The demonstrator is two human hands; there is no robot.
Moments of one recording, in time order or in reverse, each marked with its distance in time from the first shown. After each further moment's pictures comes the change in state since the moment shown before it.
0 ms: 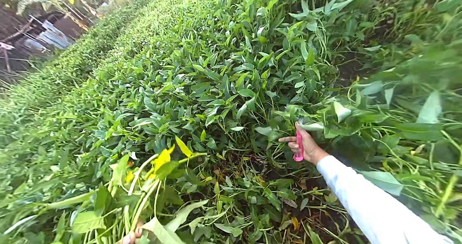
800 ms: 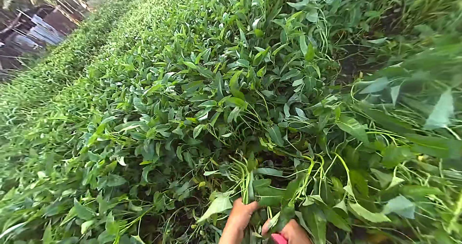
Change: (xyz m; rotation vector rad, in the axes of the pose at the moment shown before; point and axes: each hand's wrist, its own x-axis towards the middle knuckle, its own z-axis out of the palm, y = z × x) left_hand 0.144 -0.131 0.238 0.164 0.059 -0.580; right_hand -0.179 0.106 0.066 -0.511 -0.402 -0.438
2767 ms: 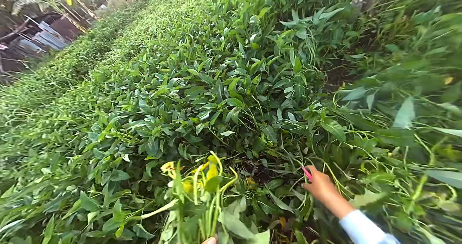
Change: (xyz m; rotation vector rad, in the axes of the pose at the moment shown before) left_hand -0.157 -0.028 -0.090 -0.269 -0.013 0.601; right_hand 0.019 0.007 -0.143 -0.592 0.283 0.782
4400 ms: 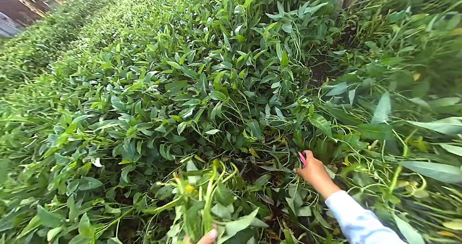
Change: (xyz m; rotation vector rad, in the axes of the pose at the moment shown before) left_hand 0.029 -0.060 0.011 0.009 0.055 -0.123; right_hand 0.024 0.006 -0.016 0.043 0.156 0.136
